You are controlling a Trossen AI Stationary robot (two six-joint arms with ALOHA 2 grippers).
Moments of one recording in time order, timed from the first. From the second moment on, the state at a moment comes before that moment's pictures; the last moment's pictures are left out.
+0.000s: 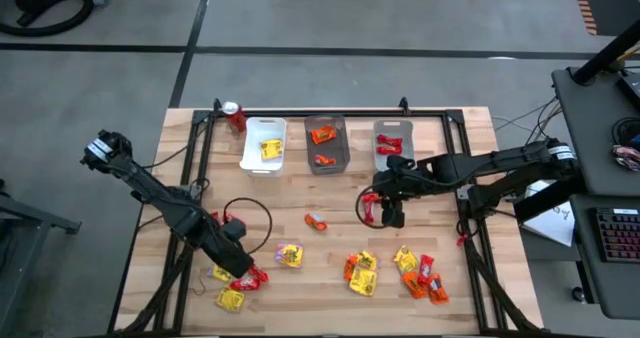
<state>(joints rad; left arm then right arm) -0.68 1.24 0.74 -0.71 0.06 -1.66 0.11 1.31 1.09 -0.79 0.16 0.18</state>
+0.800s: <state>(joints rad) -0.71 1.57 0.80 -0.78 0.10 -1.68 0.11 1.31 1.08 -0.79 0.16 0.16</state>
